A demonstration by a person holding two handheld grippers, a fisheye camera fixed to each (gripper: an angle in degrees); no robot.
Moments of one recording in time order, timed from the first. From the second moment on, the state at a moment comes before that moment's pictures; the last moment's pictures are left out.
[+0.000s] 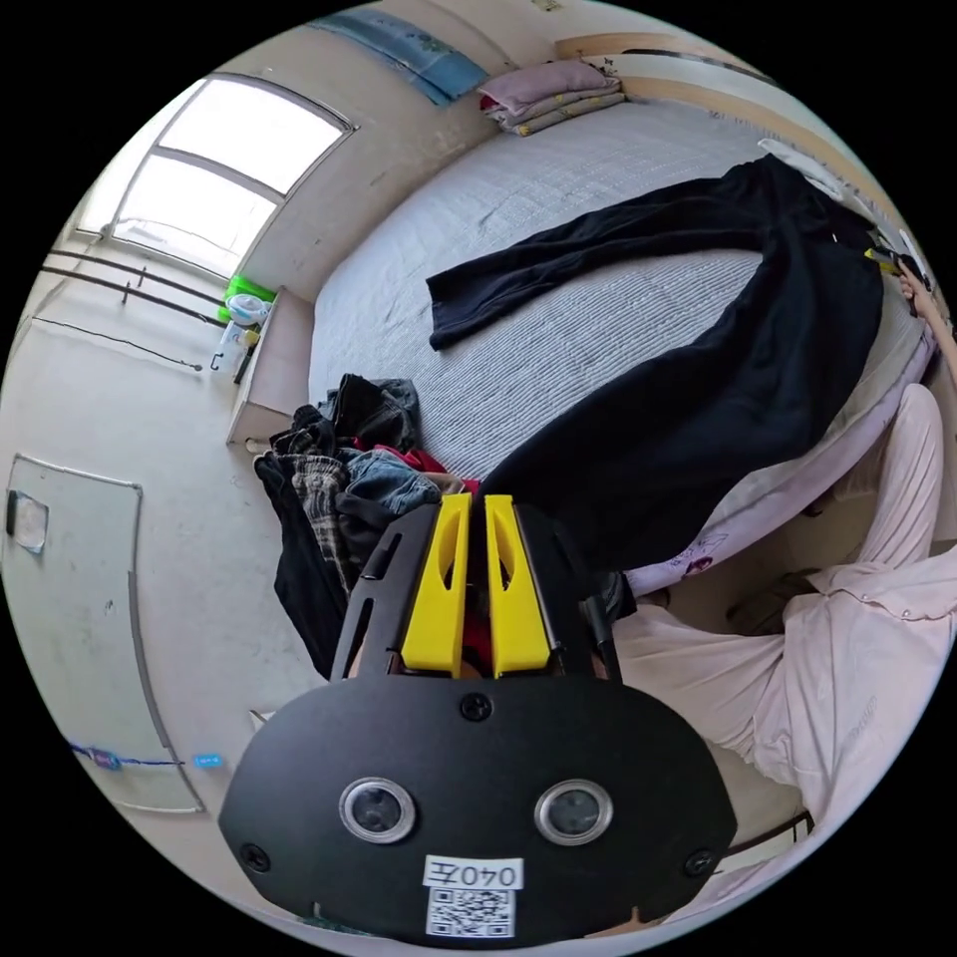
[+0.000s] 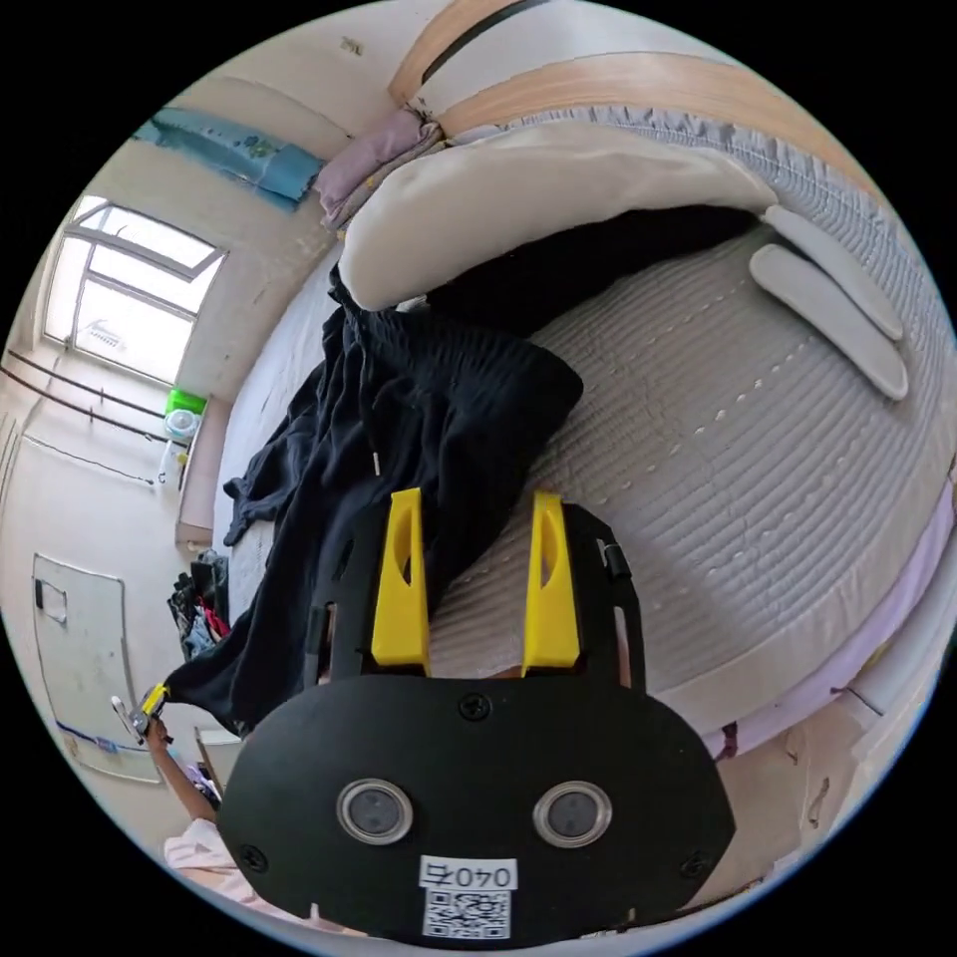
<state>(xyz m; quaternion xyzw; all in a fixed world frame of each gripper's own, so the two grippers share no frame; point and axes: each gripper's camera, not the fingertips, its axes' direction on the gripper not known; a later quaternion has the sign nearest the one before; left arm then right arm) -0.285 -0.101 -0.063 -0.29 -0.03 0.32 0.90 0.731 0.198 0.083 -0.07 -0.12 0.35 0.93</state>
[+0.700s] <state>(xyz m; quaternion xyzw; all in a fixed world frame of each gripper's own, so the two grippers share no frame) -0.317 -0.083 0.177 -0.36 -0.06 0.23 0.90 0.694 0.201 0.006 -0.09 0.00 0.28 0.95</state>
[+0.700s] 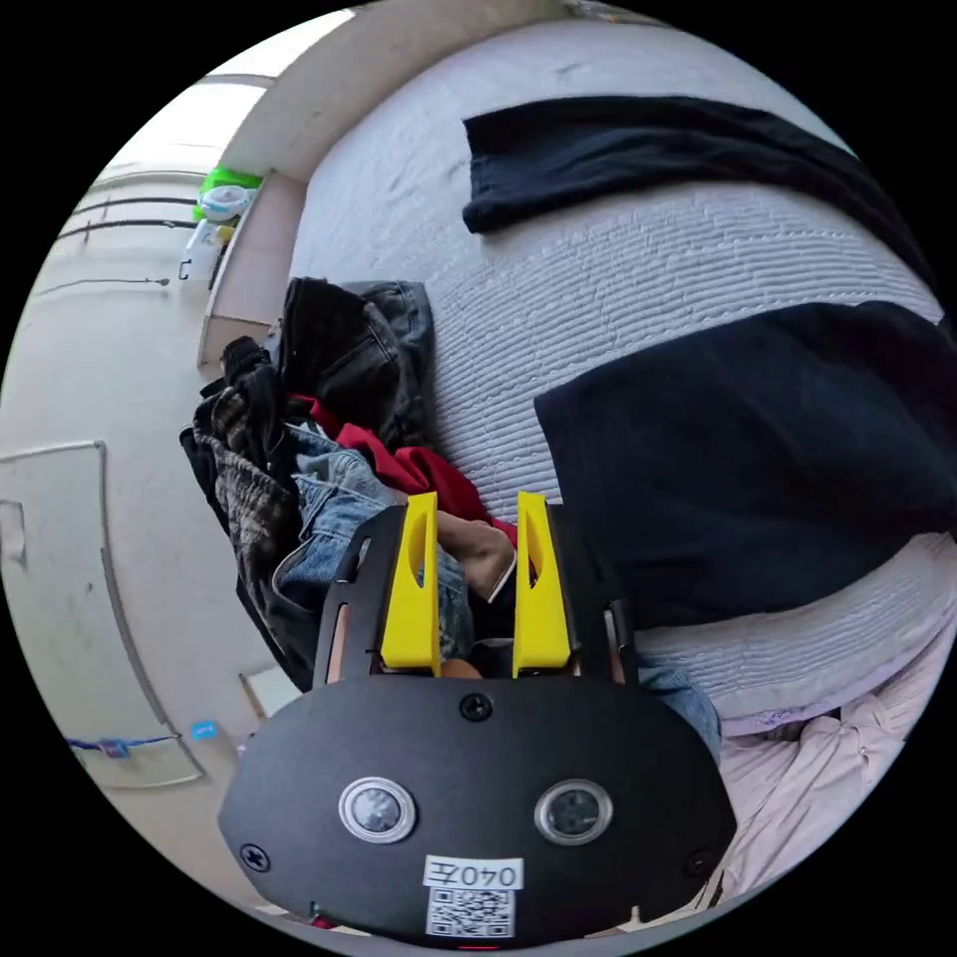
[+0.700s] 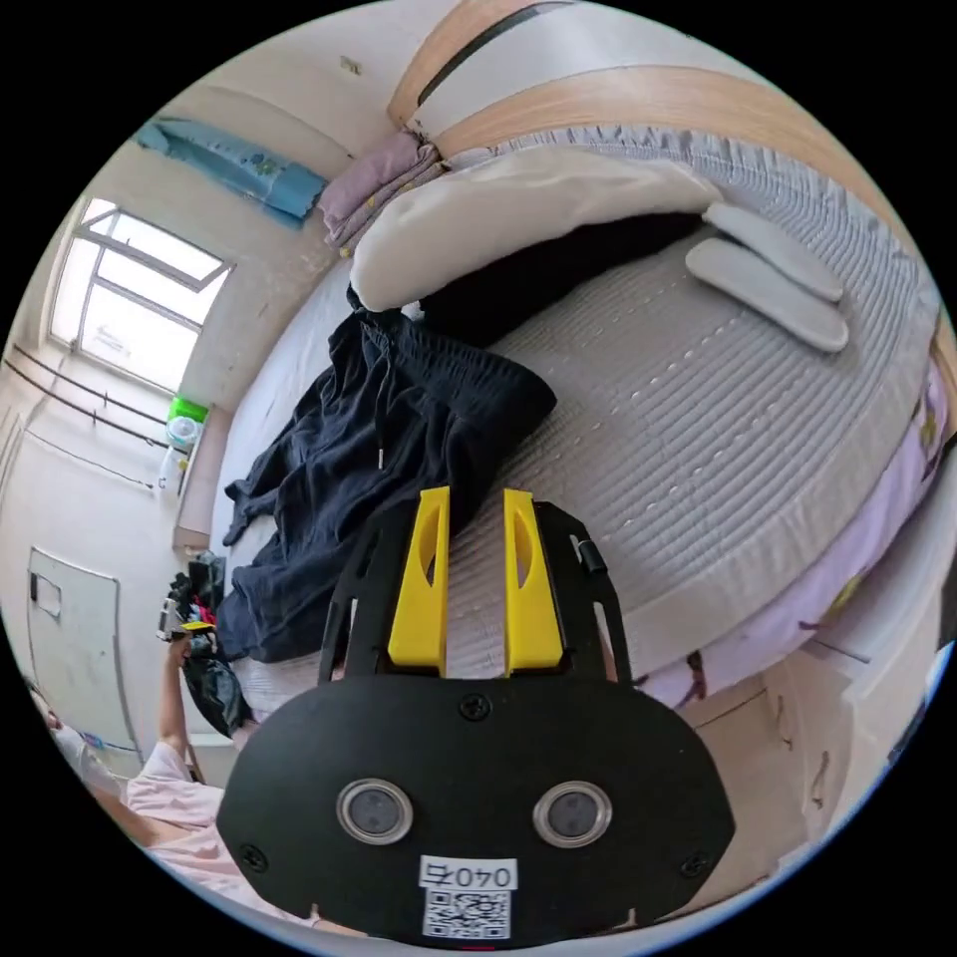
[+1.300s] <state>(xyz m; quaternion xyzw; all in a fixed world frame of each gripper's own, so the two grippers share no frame) -0.380 0.163 0.107 -0.51 -0.10 0.36 0.78 0.380 0.076 0.045 -0.11 -0.18 -0.12 0.97</state>
